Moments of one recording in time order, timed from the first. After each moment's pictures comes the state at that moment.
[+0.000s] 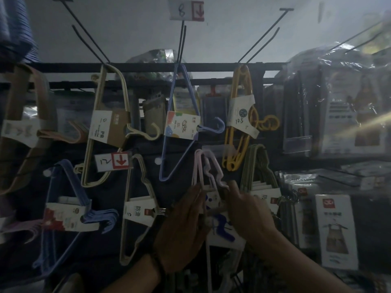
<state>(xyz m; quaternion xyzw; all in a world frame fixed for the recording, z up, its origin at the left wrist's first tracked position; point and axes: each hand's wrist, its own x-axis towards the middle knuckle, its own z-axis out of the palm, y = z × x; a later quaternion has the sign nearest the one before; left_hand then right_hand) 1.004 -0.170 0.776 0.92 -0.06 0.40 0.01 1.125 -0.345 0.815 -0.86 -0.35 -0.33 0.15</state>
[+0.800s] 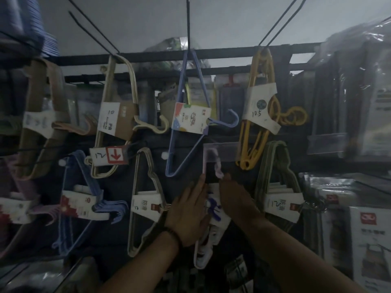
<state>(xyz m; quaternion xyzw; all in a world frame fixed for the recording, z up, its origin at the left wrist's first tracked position) 1.080 -0.135 0.773 0.93 0.09 0.34 -0.08 1.216 -0.261 0.811 -0.89 -0.41 -0.17 0.11</state>
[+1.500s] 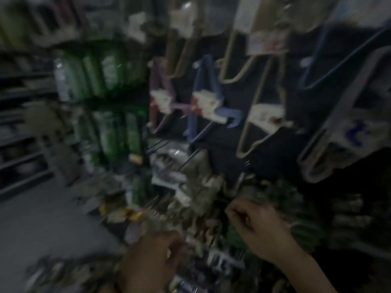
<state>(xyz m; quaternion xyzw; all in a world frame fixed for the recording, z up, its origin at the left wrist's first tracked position) 0.650 -0.217 0.631 0.86 0.47 0.07 0.18 0.927 -0.273 0.644 -0.64 -0.70 0.07 0.31</state>
